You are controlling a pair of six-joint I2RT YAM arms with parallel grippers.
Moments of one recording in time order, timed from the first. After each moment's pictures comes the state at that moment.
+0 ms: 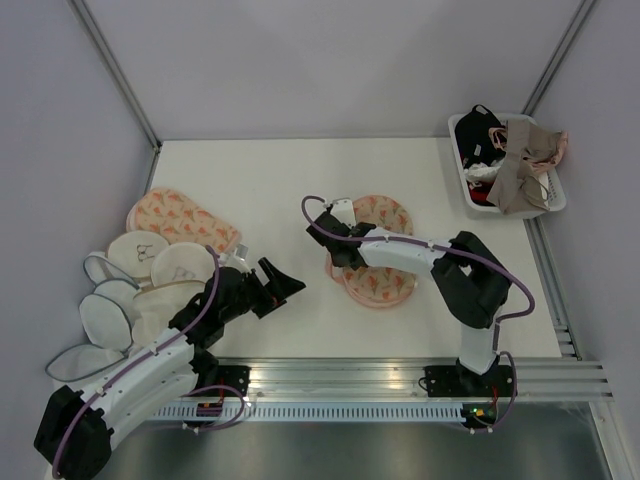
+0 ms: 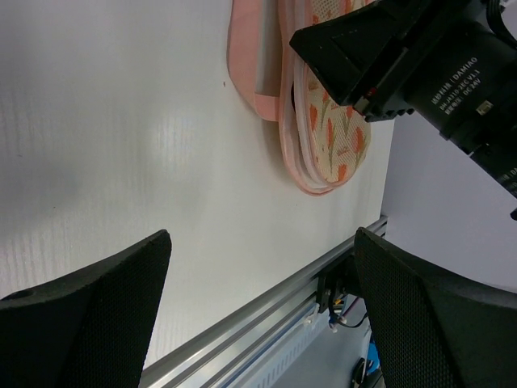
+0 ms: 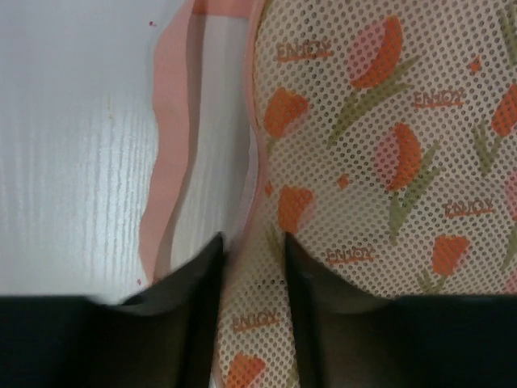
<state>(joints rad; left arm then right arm) -0.60 0.70 0.25 -0.03 0.16 -1.12 0.87 1.86 1.26 -0.49 0.50 0.58</state>
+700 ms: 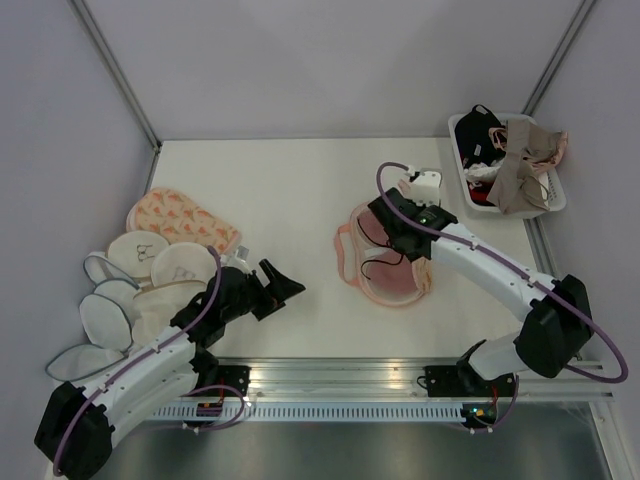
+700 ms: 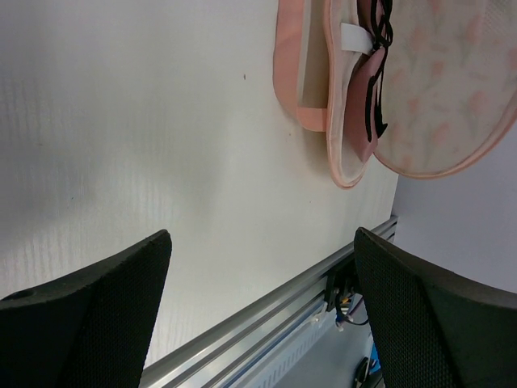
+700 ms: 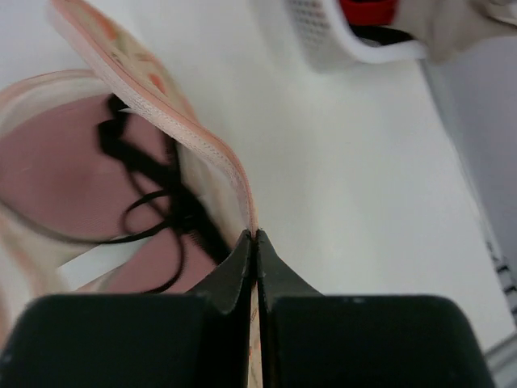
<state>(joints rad) -0.59 0.72 0.25 -0.05 0.16 -1.12 0.72 1.44 1.20 -0.81 0.91 0.69</state>
